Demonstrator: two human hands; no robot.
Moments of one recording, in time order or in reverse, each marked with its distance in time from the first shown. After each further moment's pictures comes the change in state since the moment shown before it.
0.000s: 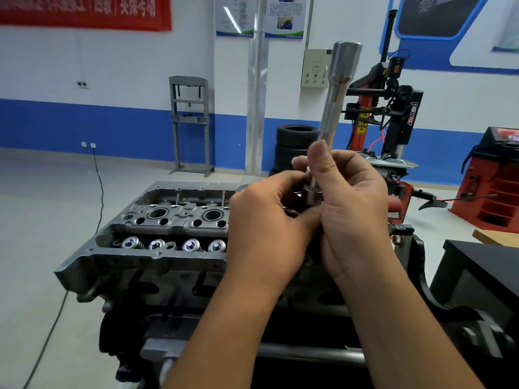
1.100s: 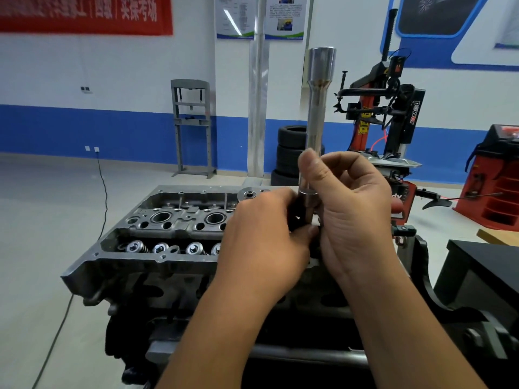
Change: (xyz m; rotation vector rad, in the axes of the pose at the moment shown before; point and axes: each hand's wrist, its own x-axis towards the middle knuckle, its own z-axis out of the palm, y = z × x) left_hand -0.004 0.009 -0.014 0.389 -0.161 -0.119; right_hand -0.003 -0.005 0.000 -0.080 0.031 -0.077
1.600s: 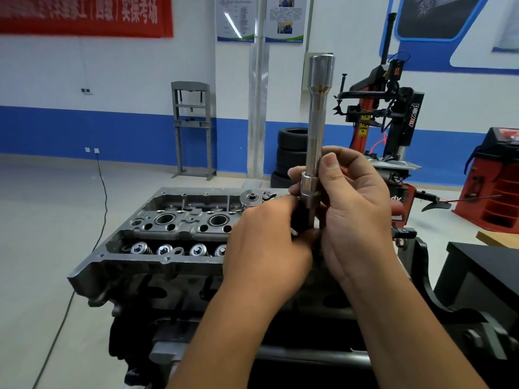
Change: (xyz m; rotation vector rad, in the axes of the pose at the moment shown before) left_hand 0.000 -0.005 0.007 0.054 0.014 0.001; right_hand -0.001 0.000 0.002 0.078 -0.067 0.042
